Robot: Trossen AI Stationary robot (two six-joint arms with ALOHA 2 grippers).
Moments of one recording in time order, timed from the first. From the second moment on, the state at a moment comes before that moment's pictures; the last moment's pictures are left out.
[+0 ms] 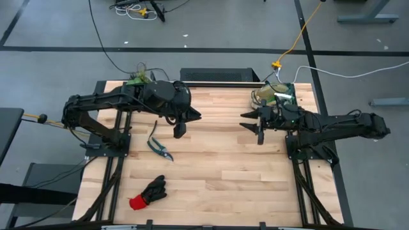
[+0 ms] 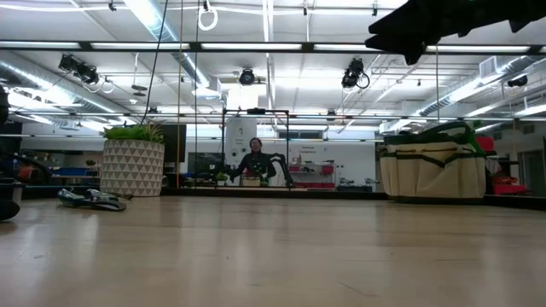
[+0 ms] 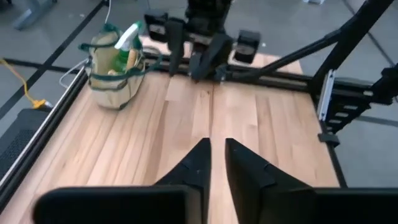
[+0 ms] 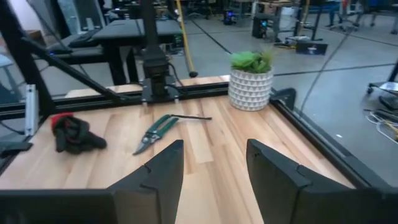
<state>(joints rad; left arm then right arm) 0.02 1.42 1.66 -0.73 -0.02 -0.13 -0.05 0.79 0.56 0.05 0.10 0.04</state>
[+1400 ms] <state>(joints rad) -0.16 1.47 1.42 -1.23 0.00 -0.16 0.00 0.89 0.56 0.10 0.15 0.07</state>
